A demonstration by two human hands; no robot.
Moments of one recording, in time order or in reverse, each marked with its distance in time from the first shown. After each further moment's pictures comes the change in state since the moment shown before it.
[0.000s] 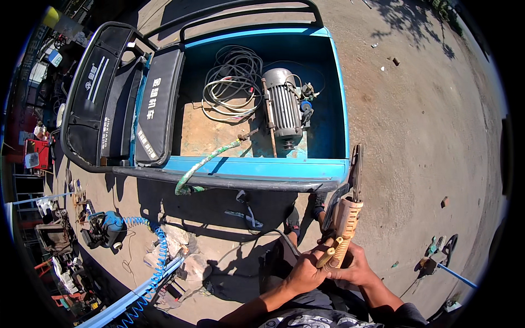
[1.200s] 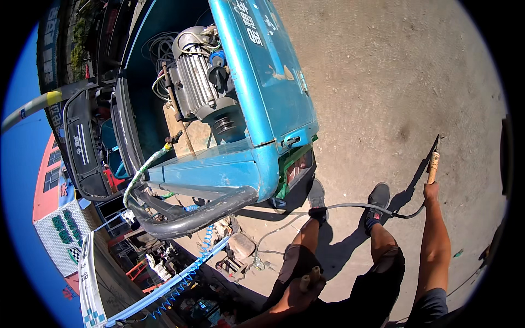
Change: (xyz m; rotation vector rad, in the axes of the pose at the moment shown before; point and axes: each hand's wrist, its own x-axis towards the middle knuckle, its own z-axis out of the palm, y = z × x) left_hand 0.107 -0.242 0.206 0.157 0.190 -1.025; right_hand 0.084 0.657 -0.655 -0.527 1.079 0.663
